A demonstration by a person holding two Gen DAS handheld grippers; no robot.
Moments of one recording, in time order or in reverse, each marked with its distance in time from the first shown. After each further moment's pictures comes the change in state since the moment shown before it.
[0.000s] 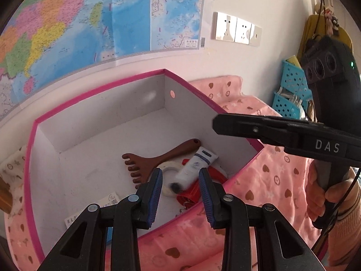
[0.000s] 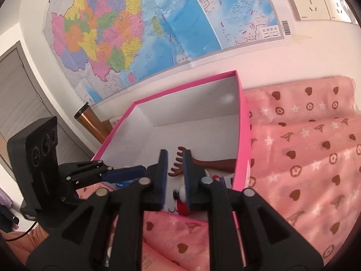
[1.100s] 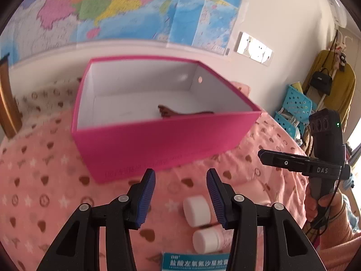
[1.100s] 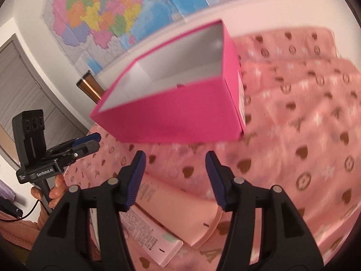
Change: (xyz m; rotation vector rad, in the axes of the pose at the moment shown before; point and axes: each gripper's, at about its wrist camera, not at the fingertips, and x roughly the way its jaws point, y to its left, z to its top) left arm -0.065 0.044 -0.108 -0.228 -0.066 -0.026; right arm -0.027 0.005 -0.103 0.055 0.122 -0.021
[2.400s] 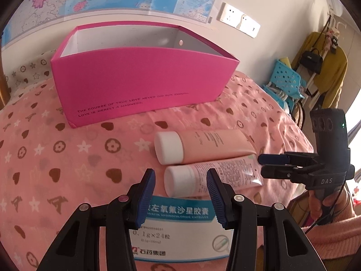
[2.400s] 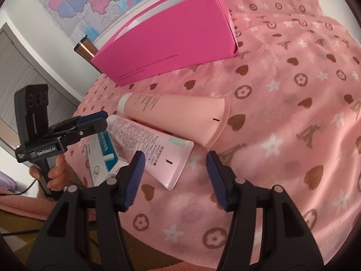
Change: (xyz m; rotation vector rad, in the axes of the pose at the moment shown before) left arm 0.000 -0.029 -0.062 0.035 0.127 -0.064; right arm -0.017 0.017 -0.086 0.017 0.154 -0.050
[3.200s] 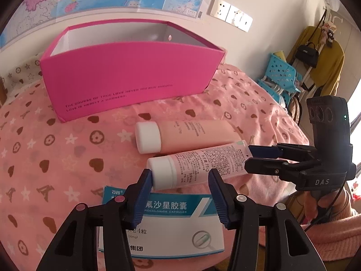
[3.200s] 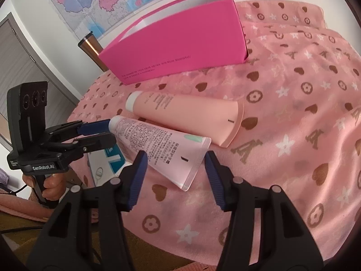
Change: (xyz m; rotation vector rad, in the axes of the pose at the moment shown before) left arm -0.001 -0.020 -0.006 0.015 0.011 -0.014; right arm 0.000 0.023 -0.003 -0.047 -0.034 -0.026
